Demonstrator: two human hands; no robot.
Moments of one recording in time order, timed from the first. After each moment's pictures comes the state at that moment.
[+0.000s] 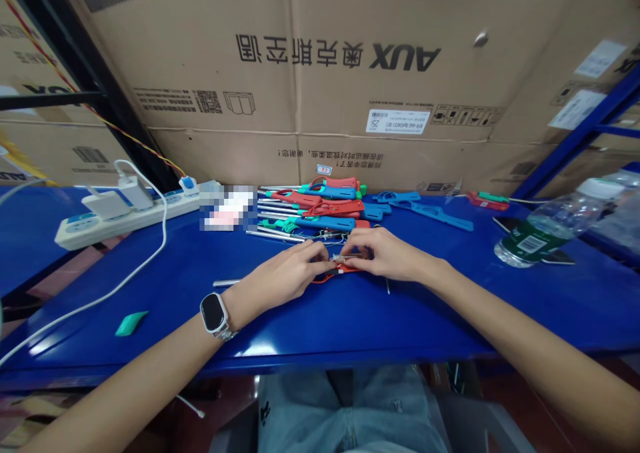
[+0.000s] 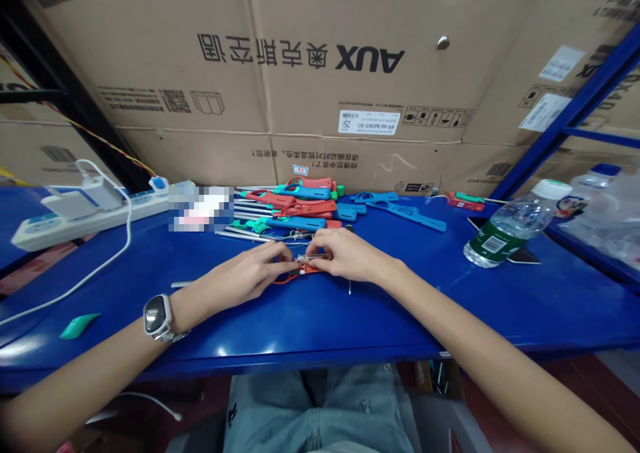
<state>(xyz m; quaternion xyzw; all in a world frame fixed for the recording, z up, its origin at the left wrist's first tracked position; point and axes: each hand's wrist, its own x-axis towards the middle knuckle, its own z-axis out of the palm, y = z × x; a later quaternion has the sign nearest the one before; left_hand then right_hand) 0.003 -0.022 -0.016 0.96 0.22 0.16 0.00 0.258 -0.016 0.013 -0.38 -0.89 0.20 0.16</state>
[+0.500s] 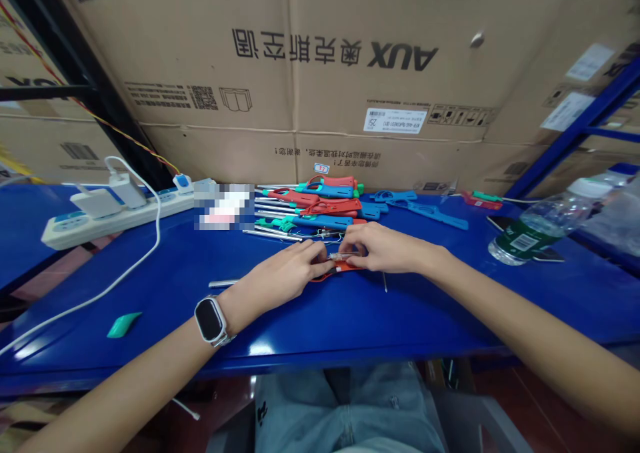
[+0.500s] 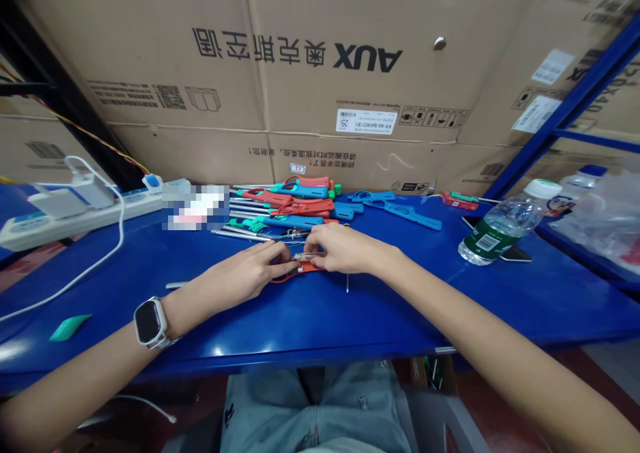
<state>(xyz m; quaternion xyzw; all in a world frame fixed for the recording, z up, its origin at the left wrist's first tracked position) 0.007 -0.023 -0.017 0.96 0.24 0.11 -0.06 0.250 -0.014 0.034 -0.40 -0.90 0.16 0.05</state>
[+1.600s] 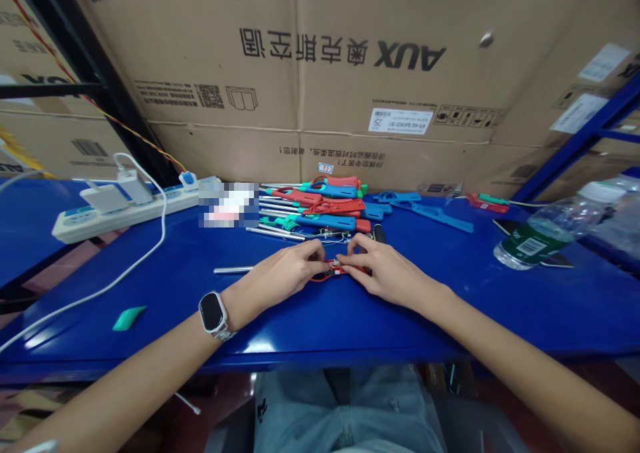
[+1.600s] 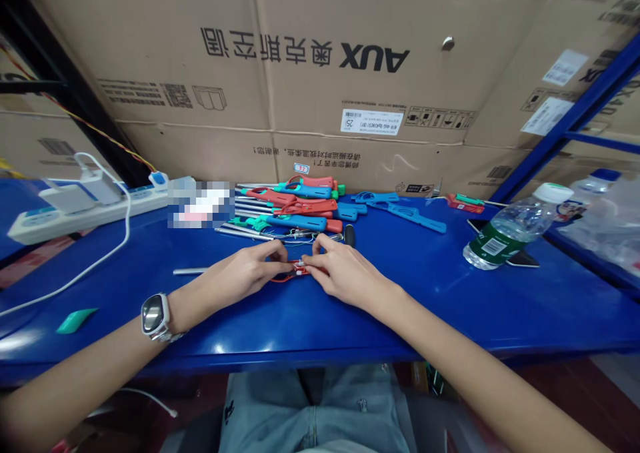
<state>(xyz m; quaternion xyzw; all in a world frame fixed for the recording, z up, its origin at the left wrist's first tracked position) 0.003 -0.028 -0.015 0.95 0.25 0.18 0.02 0.251 -0.048 -0.004 -0.39 -0.90 0.07 0.17</state>
